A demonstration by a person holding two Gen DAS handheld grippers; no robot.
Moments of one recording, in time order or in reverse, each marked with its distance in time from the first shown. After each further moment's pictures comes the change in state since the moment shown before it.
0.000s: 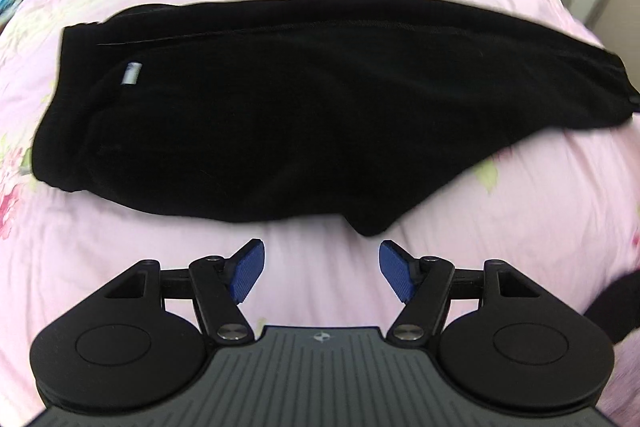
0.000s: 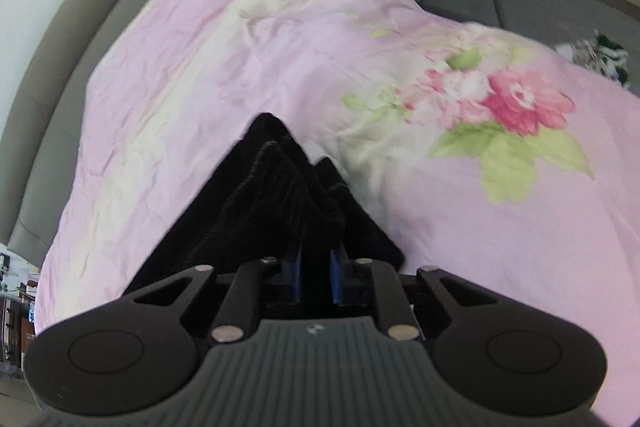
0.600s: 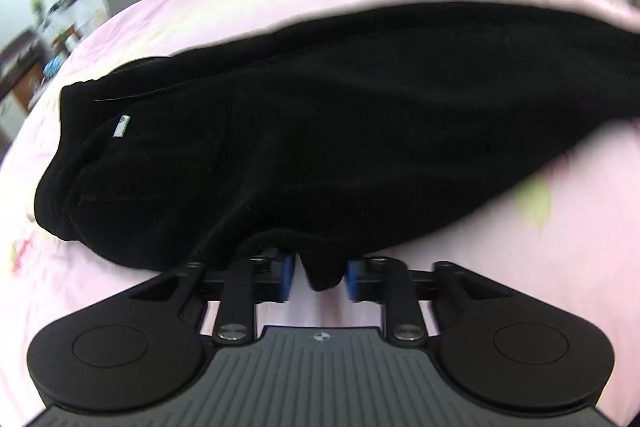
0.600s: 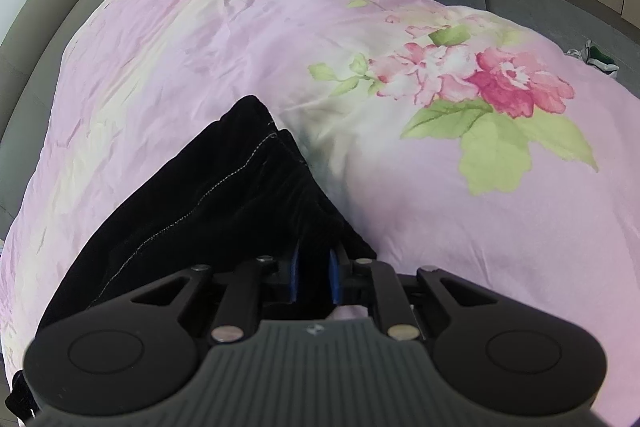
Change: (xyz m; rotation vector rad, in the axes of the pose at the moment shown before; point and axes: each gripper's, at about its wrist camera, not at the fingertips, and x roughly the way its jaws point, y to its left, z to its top) left arm 0.055 -0.052 0.009 -0.021 -0.215 0.232; right arm 0.025 0.006 -0.006 -0.175 -0.022 -0.069
